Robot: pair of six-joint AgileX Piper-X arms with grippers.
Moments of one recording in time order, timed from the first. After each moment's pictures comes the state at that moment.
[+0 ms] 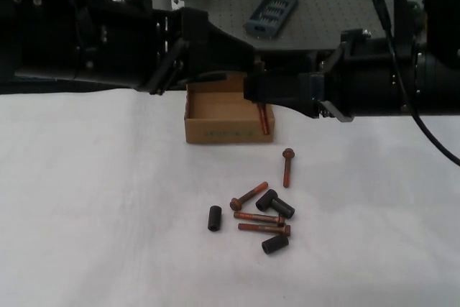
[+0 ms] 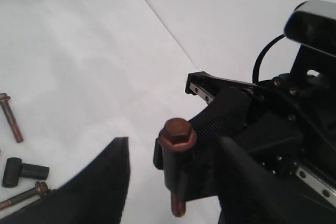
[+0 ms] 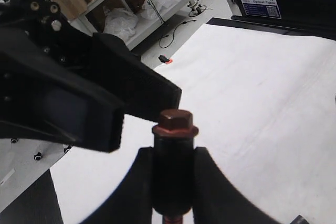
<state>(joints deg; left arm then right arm) -24.0 76.2 -62.4 9.3 43.5 -22.9 36.0 74.2 -51.6 4.4 -34.5 18.3</state>
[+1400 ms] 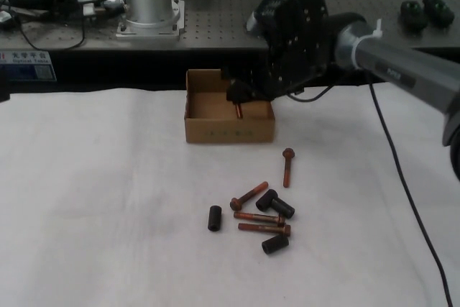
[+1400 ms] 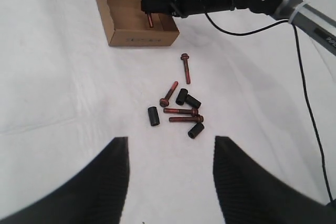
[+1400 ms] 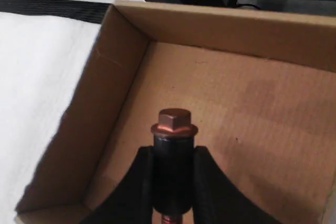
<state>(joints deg) -1.9 47.5 -62.4 50.9 30.6 -7.3 27.9 143.9 -123.7 35.2 -22.1 15.9</state>
